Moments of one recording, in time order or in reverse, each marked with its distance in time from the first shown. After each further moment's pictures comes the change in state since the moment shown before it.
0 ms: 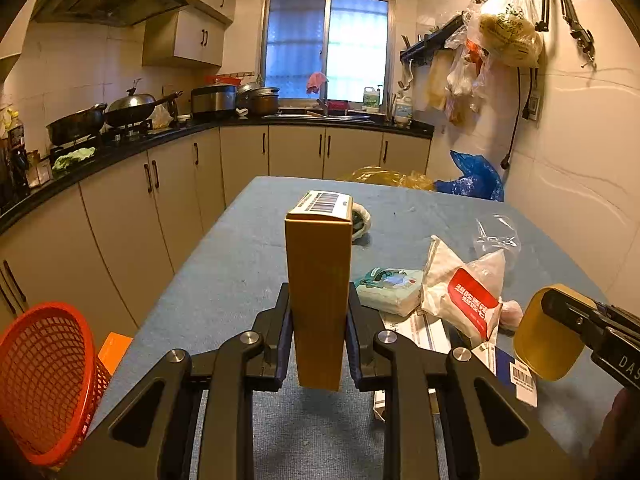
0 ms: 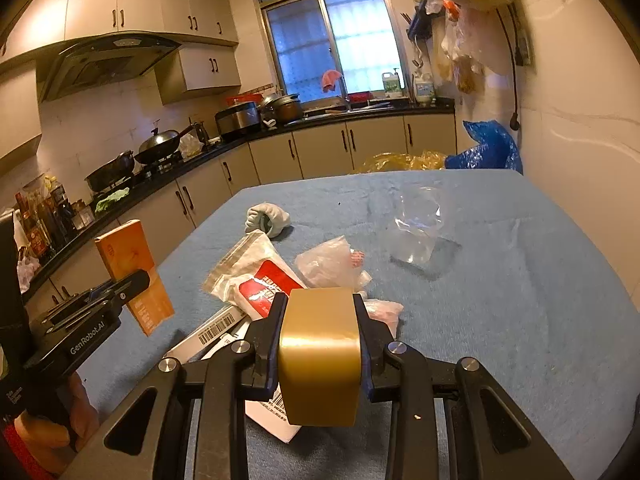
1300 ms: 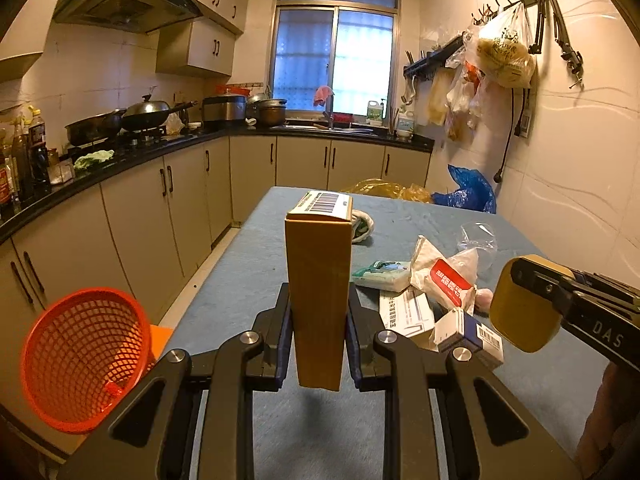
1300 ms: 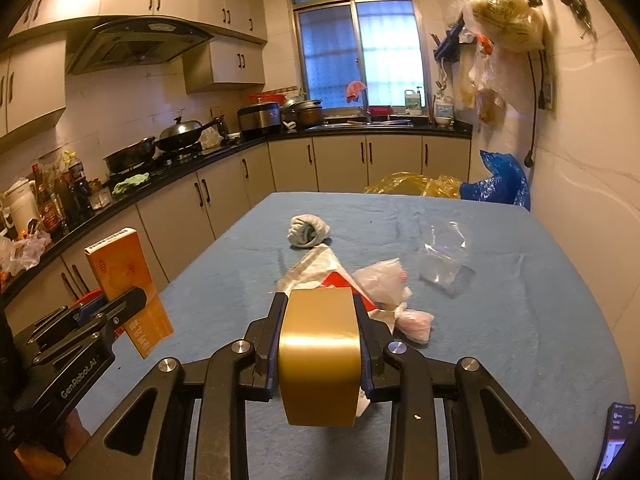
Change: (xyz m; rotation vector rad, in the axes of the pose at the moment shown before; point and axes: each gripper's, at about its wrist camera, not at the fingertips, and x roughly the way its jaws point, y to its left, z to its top) left arm -0.077 0.024 -0.012 -0.028 -0.037 0.004; right arm -0.040 0.062 0.015 -0.111 -0.009 0.002
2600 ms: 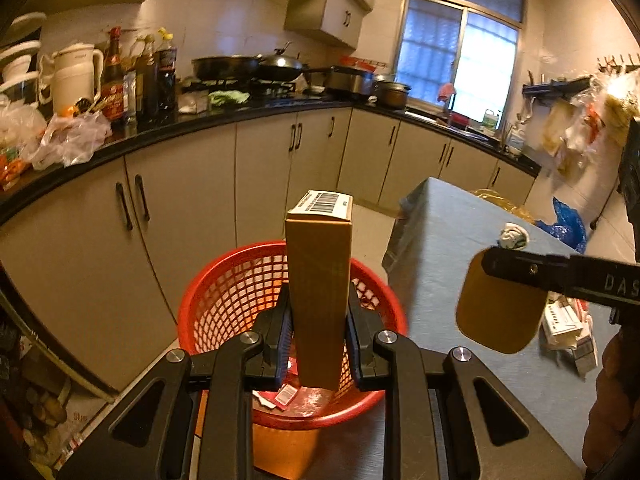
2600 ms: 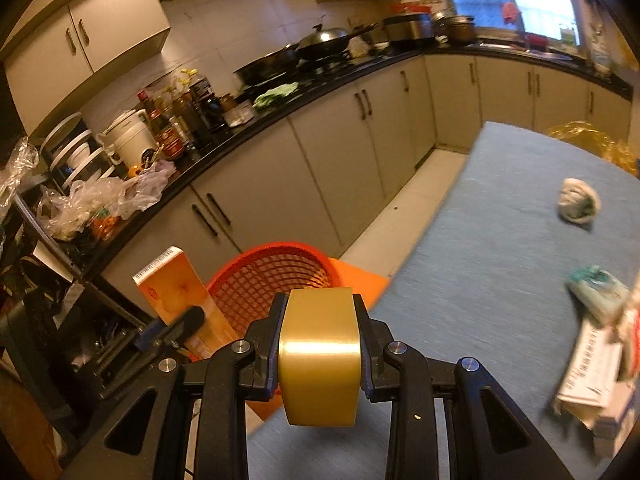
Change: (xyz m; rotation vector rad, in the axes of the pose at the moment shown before) left arm -0.054 0.201 -0.023 -0.271 0.100 0.292; right arm 0.108 0.223 0.024 -0.092 0.360 0.525
